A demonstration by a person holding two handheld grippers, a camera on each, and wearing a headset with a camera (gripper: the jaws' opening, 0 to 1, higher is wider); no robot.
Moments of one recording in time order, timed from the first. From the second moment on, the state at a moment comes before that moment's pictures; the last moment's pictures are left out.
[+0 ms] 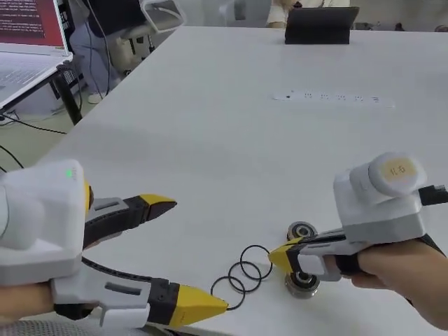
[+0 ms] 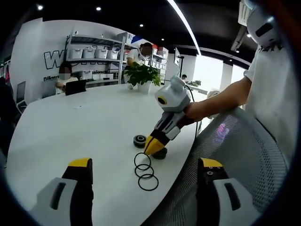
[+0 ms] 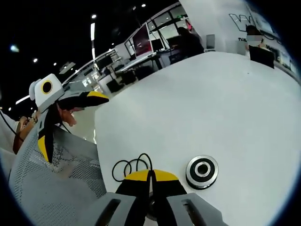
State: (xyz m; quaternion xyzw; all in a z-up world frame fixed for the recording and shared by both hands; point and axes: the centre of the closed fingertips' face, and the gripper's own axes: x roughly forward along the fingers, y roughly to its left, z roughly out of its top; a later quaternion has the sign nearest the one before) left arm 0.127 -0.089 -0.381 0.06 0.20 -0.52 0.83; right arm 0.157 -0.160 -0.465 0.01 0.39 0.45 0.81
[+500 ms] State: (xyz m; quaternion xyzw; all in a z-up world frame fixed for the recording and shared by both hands) left arm 0.129 -0.086 -0.381 0.06 0.20 -0.51 0.83; right arm 0.160 -0.163 -0.467 -0.02 0.39 0.44 0.81
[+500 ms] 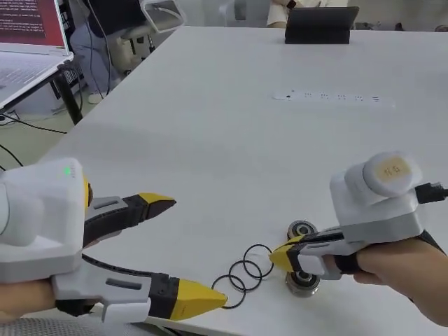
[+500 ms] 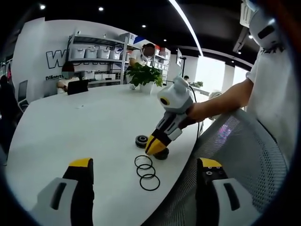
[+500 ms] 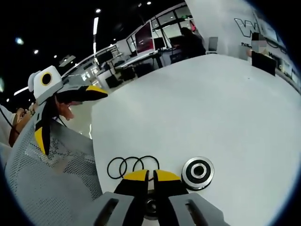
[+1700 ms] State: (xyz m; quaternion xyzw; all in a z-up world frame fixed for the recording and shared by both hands) left arm 0.125 -0.085 -0.390 0.07 0.23 -0.51 0.82; right arm 0.195 -0.203 -0.398 -0.02 0.28 0.42 0.86
